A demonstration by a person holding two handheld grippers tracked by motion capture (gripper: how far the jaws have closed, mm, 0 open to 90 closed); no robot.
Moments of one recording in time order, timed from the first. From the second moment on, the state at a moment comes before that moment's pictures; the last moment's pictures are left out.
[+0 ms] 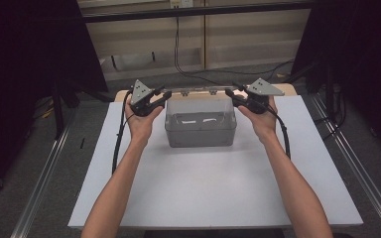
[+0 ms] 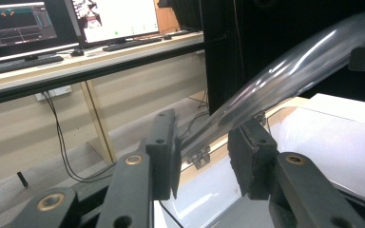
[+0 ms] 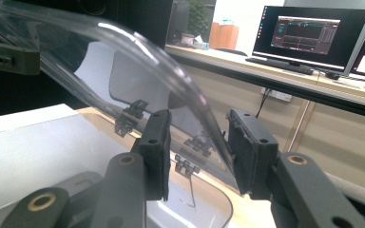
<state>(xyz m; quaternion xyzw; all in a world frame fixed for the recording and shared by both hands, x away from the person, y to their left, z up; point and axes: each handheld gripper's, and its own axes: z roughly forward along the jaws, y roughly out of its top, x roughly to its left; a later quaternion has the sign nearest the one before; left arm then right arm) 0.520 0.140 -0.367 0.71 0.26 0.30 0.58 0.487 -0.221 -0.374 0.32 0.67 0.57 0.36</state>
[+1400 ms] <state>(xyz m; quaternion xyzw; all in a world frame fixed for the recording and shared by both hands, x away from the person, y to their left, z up) 0.562 0.135 -0.381 0.71 0.29 0.29 0.57 0.531 -0.223 -0.368 0.35 0.65 0.58 0.34</state>
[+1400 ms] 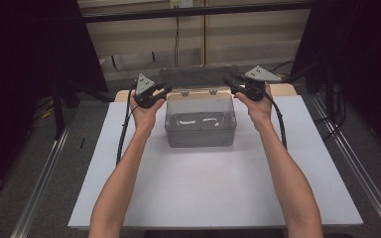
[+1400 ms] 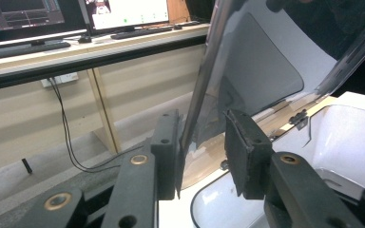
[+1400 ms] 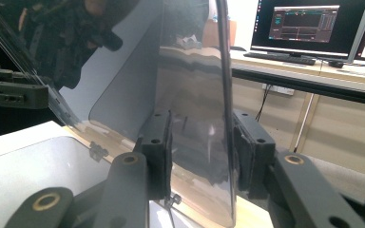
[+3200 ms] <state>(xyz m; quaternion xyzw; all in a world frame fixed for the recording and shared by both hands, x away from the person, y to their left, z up) 0.590 0.128 -0.395 0.71 0.31 0.29 0.56 0.564 -0.226 -0.406 0.41 0.66 0.55 0.30</state>
